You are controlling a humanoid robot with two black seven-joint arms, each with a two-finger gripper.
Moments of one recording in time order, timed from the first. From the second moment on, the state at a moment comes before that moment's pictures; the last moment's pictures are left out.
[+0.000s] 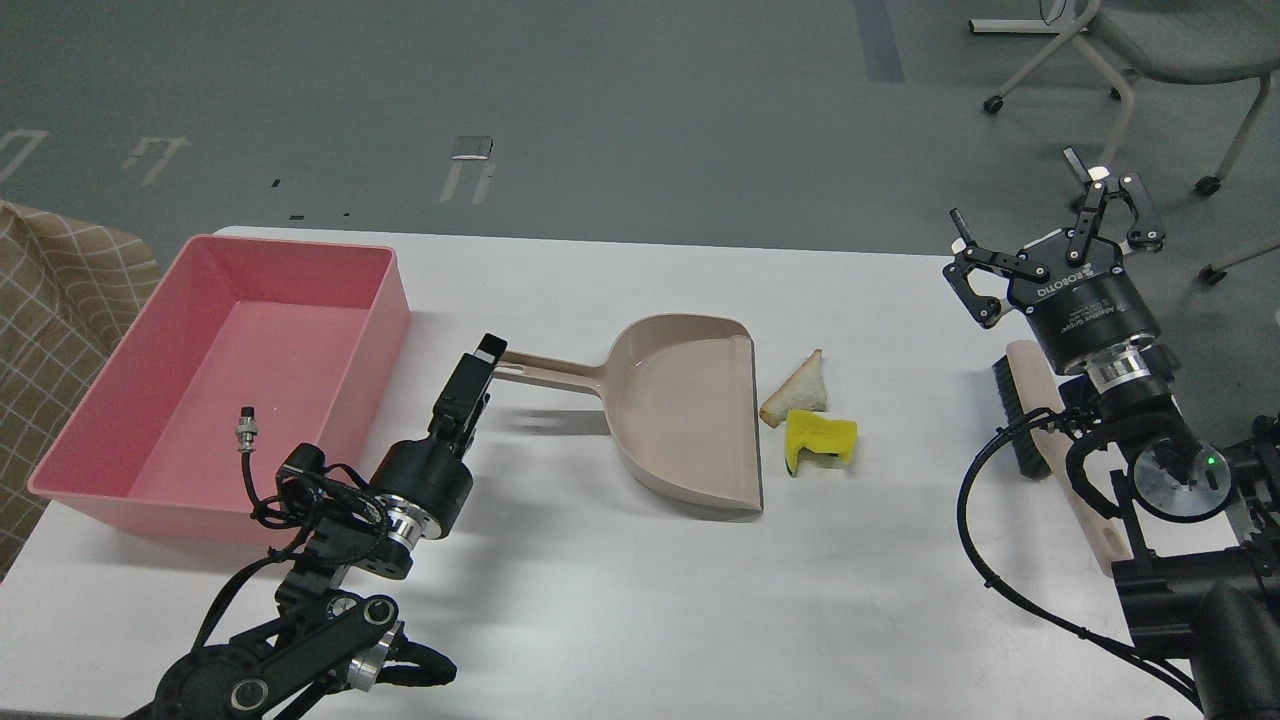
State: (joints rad) left arm -0.15 0.31 -0.73 -1.37 1.15 0.49 -0.27; right arm 0.37 -0.06 1.61 1.06 -0.30 0.49 -0.16
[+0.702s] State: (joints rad) left arm -0.24 0.24 -0.68 -1.19 1.15 0.49 -0.27; right arm 0.37 -0.06 1.61 1.06 -0.30 0.49 -0.16
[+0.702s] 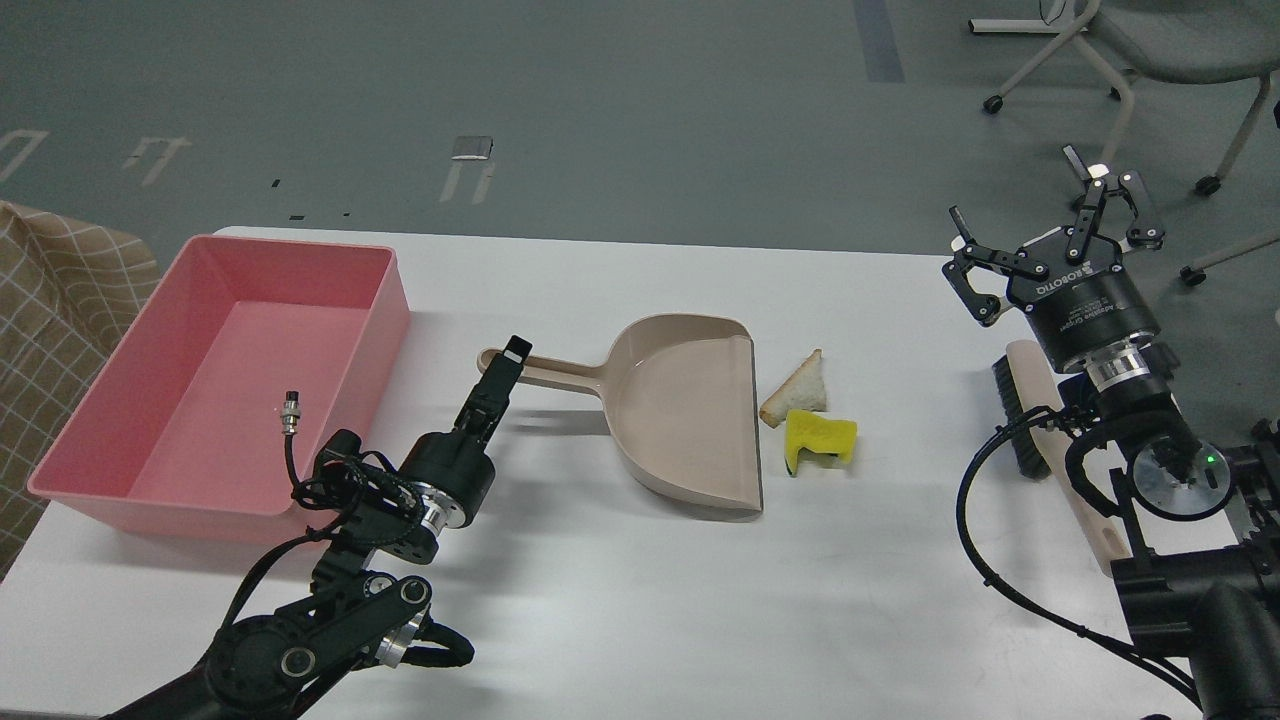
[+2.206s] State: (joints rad) left arm -0.32 0.18 -0.64 -1.08 1.15 0.49 -0.27; right arm 0.37 -0.06 1.61 1.06 -0.30 0.49 -0.16
